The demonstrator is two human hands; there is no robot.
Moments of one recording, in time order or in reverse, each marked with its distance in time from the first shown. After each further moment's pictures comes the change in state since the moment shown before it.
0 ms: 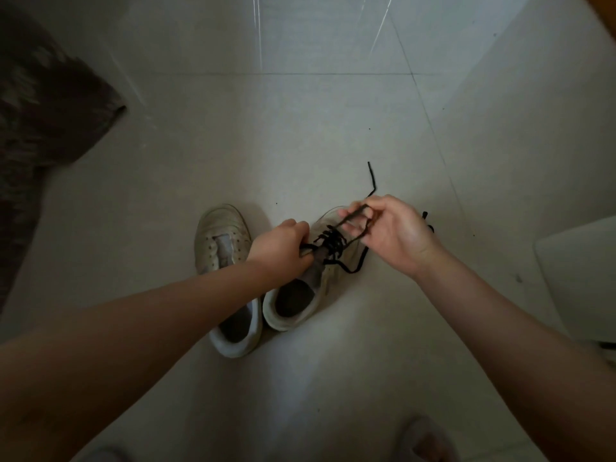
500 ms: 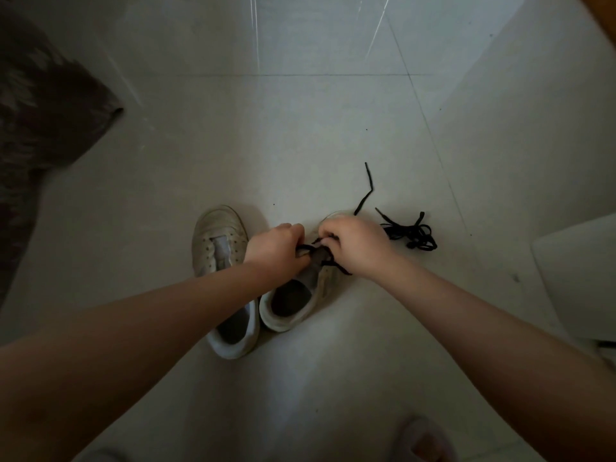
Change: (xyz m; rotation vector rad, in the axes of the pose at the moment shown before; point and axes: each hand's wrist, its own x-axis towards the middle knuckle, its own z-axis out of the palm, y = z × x) left_hand 0.000 0.003 0.000 0.105 0.006 -0.046; right_hand 0.021 0.034 0.005 -1.775 0.013 -0.402
